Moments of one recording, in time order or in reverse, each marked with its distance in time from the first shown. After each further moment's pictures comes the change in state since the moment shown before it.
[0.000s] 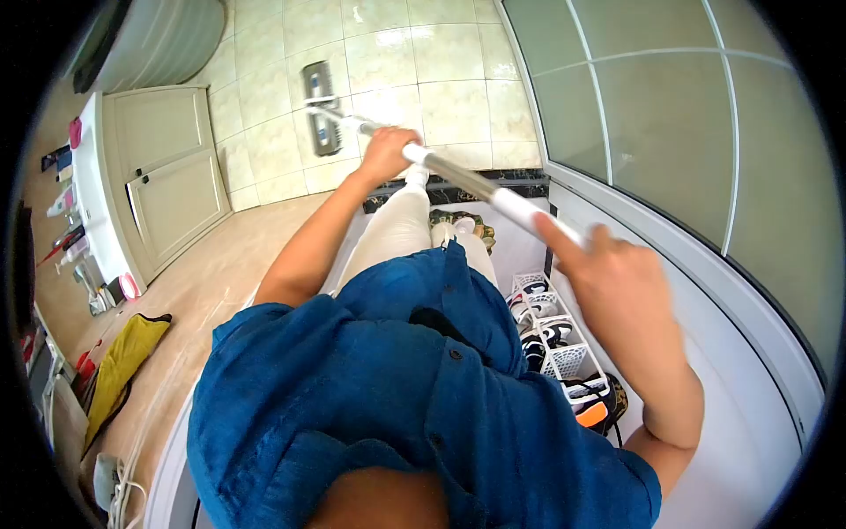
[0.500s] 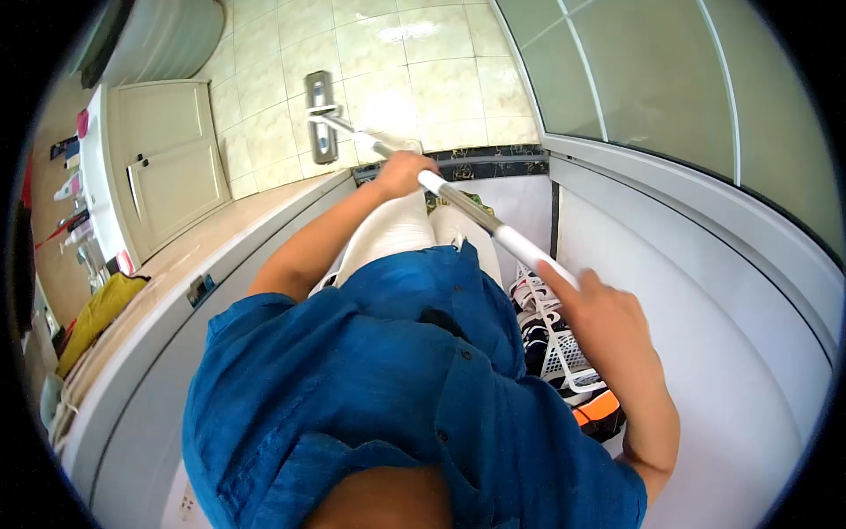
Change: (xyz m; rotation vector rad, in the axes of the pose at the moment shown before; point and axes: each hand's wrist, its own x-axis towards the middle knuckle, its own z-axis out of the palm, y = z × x) left_hand -0.087 0.081 0.116 0.078 -0.413 0.057; right_hand -0.152 -0.012 0.141 0.379 -0.171 0.079
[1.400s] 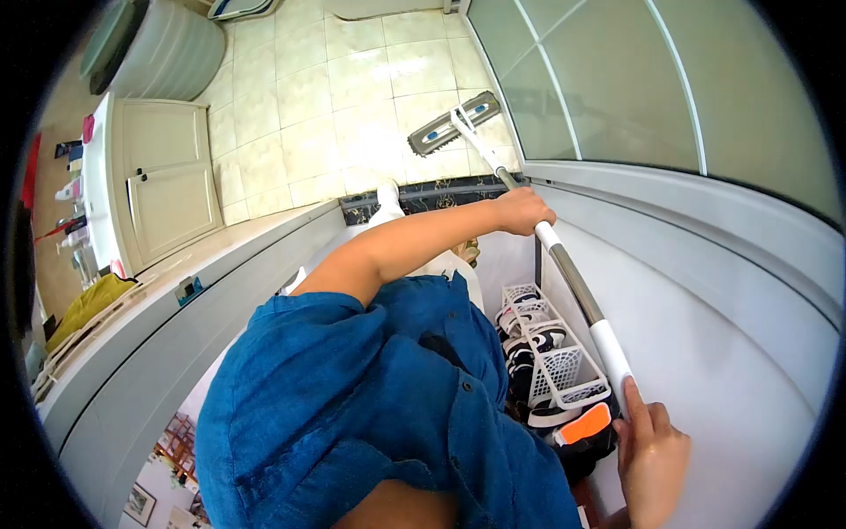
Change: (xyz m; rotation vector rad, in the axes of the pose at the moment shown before) left_hand 0.126 0.218 0.050 0.036 -0.064 0.544; right_hand -0.177 -0.018 -0.021 0.078 0.181 0.439
